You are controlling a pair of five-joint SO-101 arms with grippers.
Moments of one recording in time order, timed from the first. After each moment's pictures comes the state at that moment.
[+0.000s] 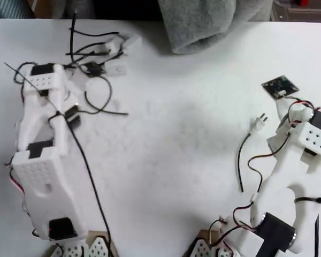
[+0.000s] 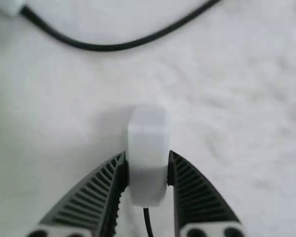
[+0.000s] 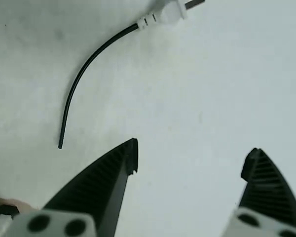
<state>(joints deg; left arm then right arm) -15.3 34.6 -18.8 88.7 -55.8 29.0 -14.9 19.3 79.3 55.3</state>
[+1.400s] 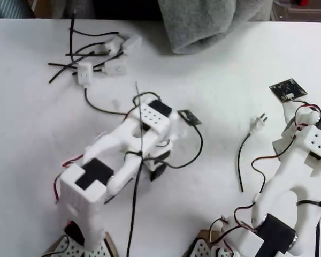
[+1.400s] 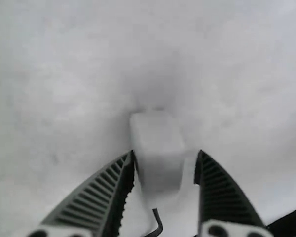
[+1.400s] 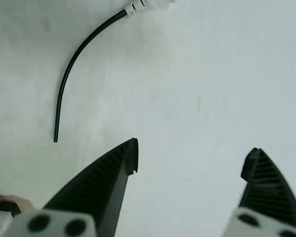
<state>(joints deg) 28.9 22.8 5.5 87.0 -18.0 32.0 -15.4 19.8 79.3 55.6</state>
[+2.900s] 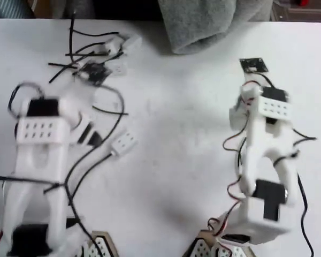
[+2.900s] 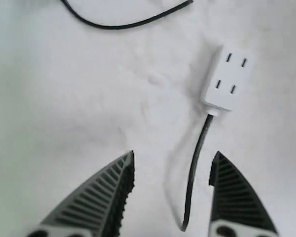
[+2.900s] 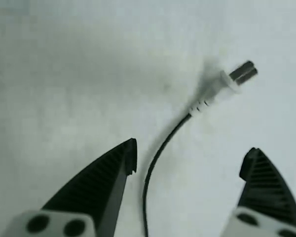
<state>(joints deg) -8.8 -23.7 29.4 78.5 -29.1 10.3 2.9 12.4 70.2 17.3</state>
